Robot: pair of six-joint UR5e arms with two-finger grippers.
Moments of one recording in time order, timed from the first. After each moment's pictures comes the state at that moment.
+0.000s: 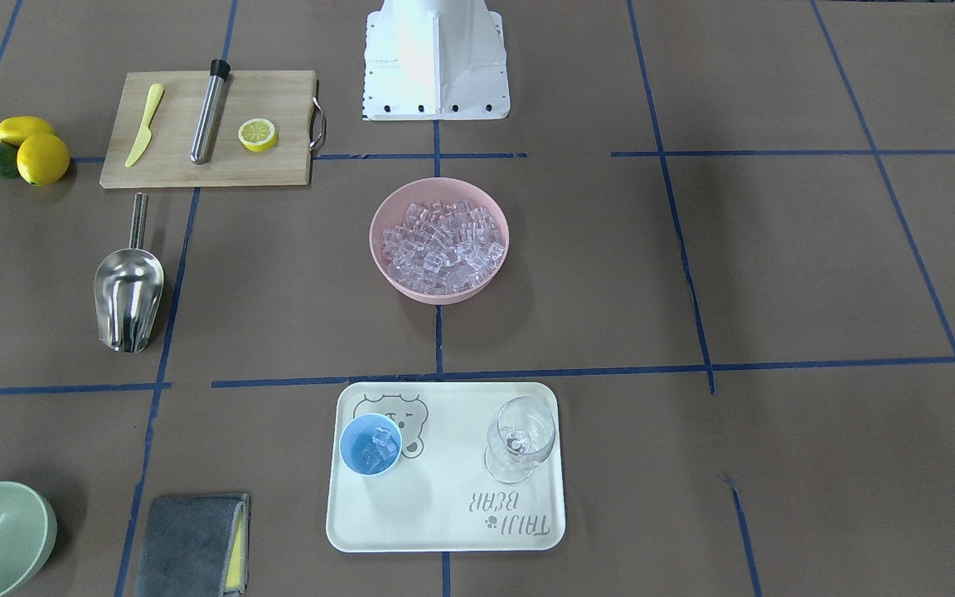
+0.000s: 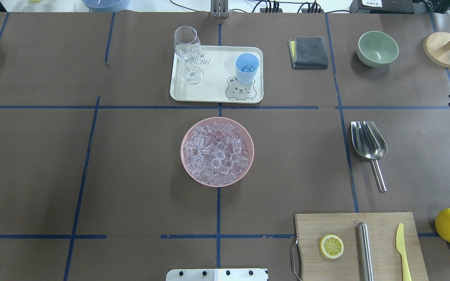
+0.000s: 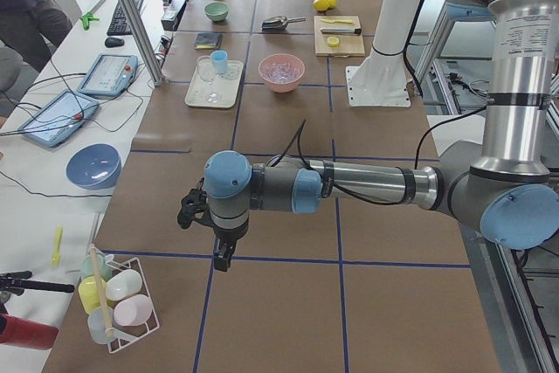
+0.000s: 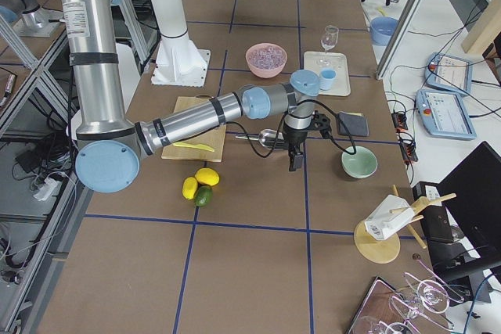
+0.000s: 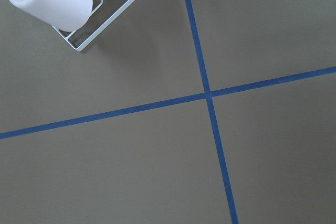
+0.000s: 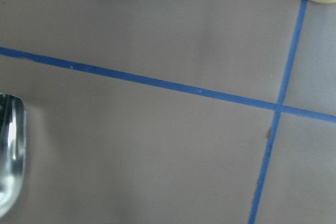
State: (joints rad) left arm -1.67 -1.57 -1.65 -1.56 -2.33 0.22; right arm 1.29 -1.50 1.83 -1.73 2.19 0.13
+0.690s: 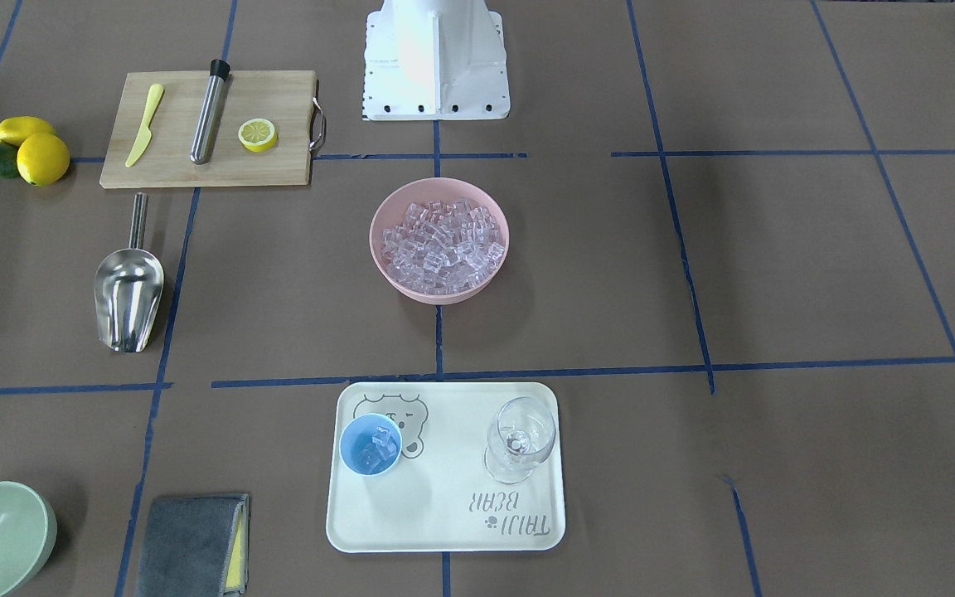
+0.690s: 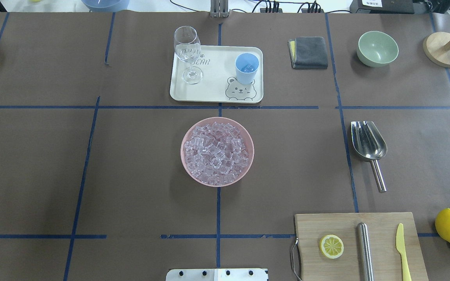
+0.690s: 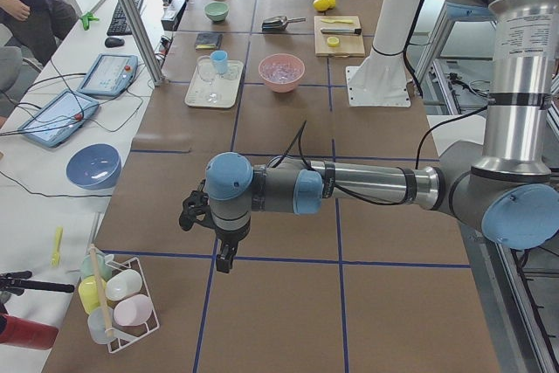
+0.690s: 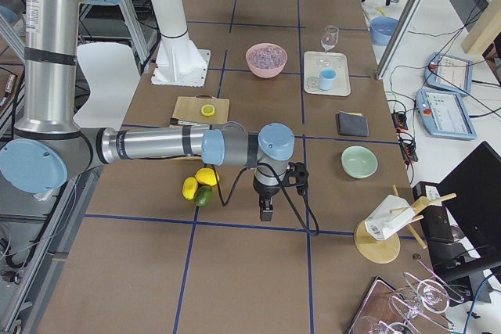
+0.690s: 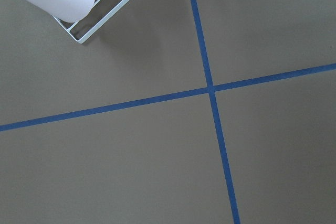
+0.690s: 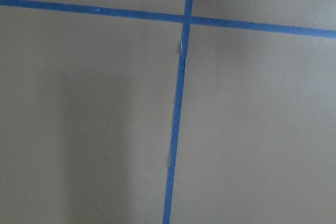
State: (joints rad) left arm -1.67 -1.57 -1.65 -1.55 -2.33 0.22; right arm 1.52 -1.72 1.80 -1.68 2.30 -0.06
